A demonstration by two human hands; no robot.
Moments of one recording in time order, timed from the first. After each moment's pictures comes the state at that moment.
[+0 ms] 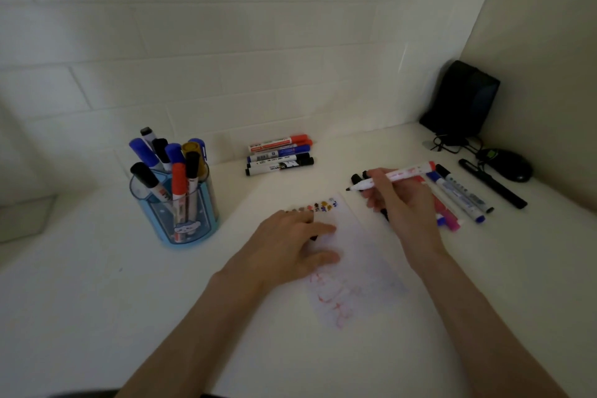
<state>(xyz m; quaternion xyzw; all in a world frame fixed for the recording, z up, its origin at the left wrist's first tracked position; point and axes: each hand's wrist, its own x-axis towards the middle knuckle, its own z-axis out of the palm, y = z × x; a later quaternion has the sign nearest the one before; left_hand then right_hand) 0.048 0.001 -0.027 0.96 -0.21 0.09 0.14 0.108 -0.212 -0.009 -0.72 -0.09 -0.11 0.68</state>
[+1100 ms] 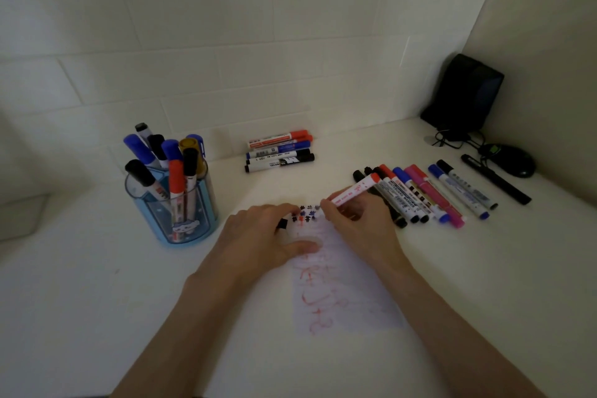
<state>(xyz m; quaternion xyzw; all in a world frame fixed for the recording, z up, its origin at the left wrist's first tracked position) 0.043 0.034 -0.026 0.98 -0.04 0.05 0.20 0.094 -0.166 -0.036 -0.79 -0.14 -0.07 0.59</state>
